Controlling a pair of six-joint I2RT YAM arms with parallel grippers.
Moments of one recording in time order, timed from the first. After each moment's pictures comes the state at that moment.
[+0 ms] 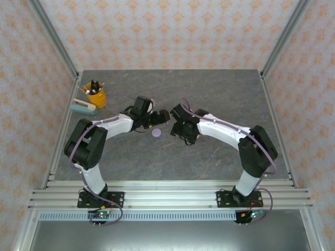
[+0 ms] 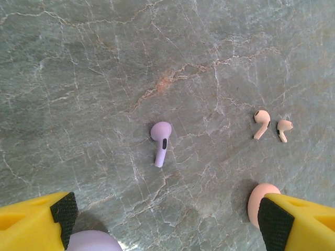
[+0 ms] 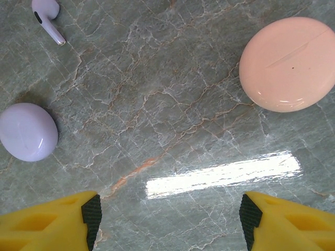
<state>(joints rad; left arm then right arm) -0.41 1.79 1.04 -0.09 0.32 -0.72 0.74 1.70 1.22 -0.78 0.03 1.07</state>
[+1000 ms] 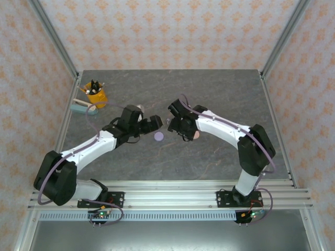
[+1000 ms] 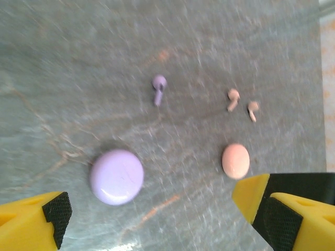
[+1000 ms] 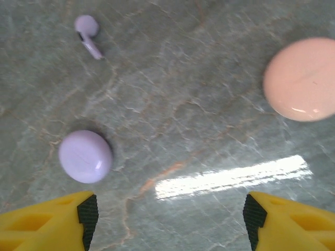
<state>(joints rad) -0.44 1.34 0.82 -0.23 0.14 -0.83 0.74 1.75 1.35 -0.82 0.03 1.09</state>
